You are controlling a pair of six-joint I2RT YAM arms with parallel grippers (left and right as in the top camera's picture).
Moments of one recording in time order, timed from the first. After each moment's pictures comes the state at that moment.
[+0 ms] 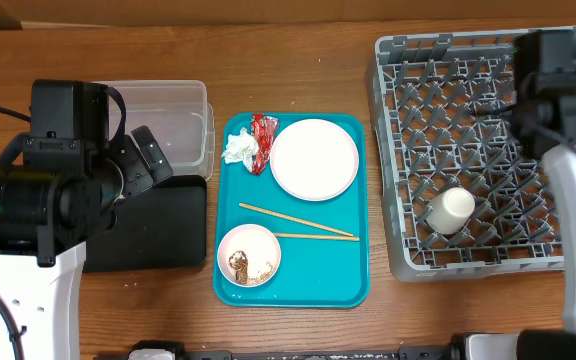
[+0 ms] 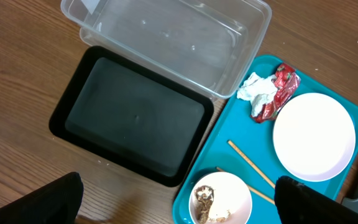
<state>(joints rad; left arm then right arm) -0.07 1.32 1.81 -1.58 -0.18 -0.55 -0.06 1.56 1.67 -1.28 0.77 0.89</state>
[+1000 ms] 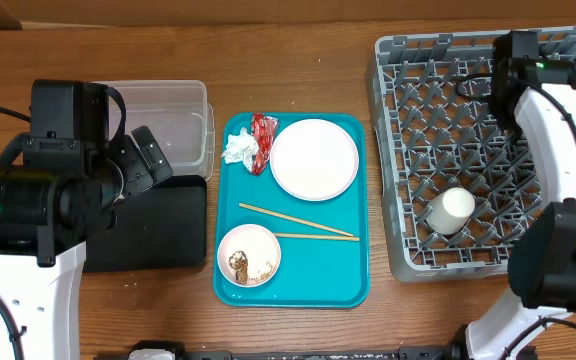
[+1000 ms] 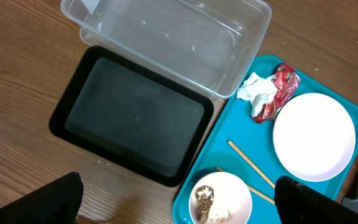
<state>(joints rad) -0.07 1.32 1.81 -1.57 -0.18 -0.55 -0.10 1.92 1.65 -1.16 0.93 0.89</state>
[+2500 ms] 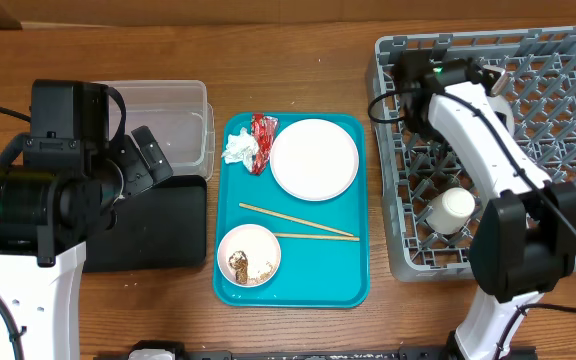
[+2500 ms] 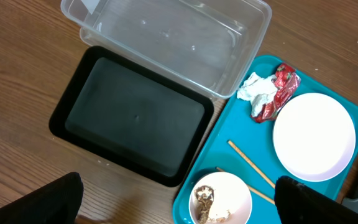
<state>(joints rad) -0.07 1.32 1.81 -1.57 -0.18 -0.55 0.23 1.97 1.67 -1.34 0.94 0.90</state>
